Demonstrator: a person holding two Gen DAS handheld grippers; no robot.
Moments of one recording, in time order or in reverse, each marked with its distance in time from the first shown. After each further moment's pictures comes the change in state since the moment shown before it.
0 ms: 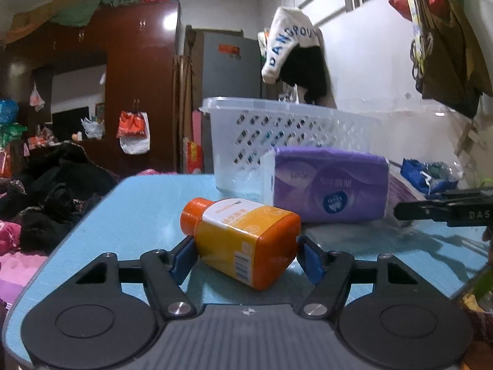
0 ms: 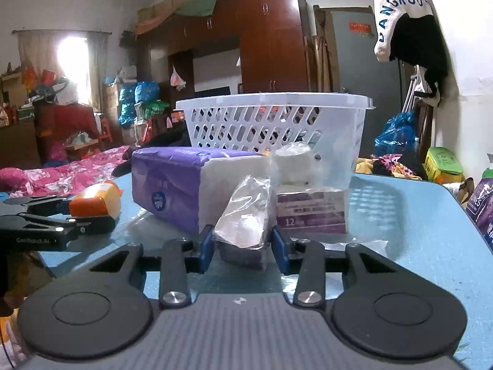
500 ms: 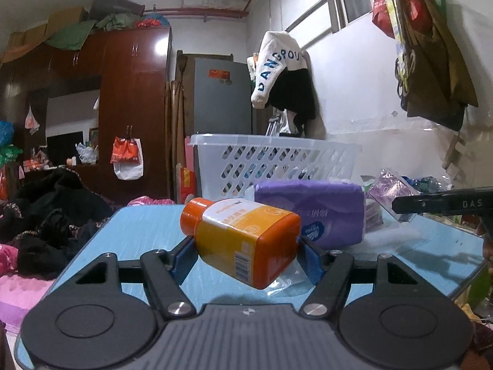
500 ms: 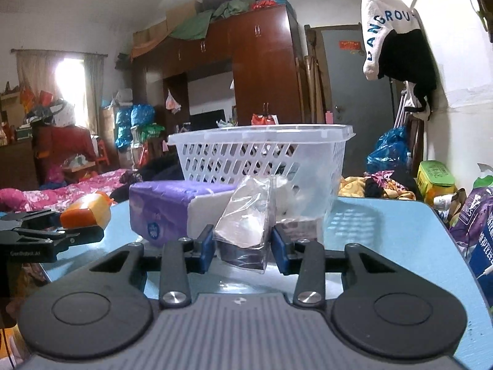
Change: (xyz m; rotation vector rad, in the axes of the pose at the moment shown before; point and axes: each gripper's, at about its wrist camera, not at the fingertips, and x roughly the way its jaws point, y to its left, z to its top) left arm -0.017 -0.010 0.014 0.033 -0.093 -0.031; right arm -0.021 -0.010 0.017 0.019 -0.087 -0.014
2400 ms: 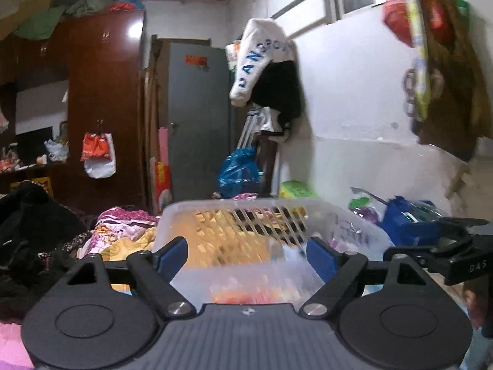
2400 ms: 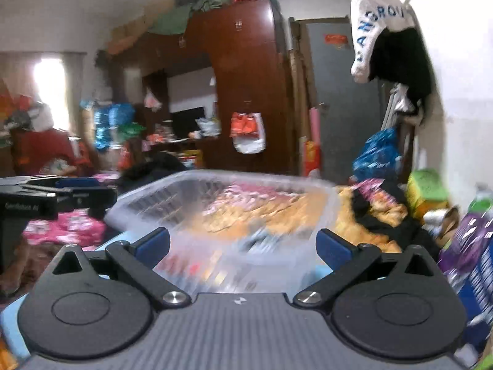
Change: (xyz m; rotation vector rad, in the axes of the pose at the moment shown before) left arm 0.110 0.024 0.138 0.010 0.083 -0.121; right arm 0.069 -0.037 0.082 0.036 0.064 0.000
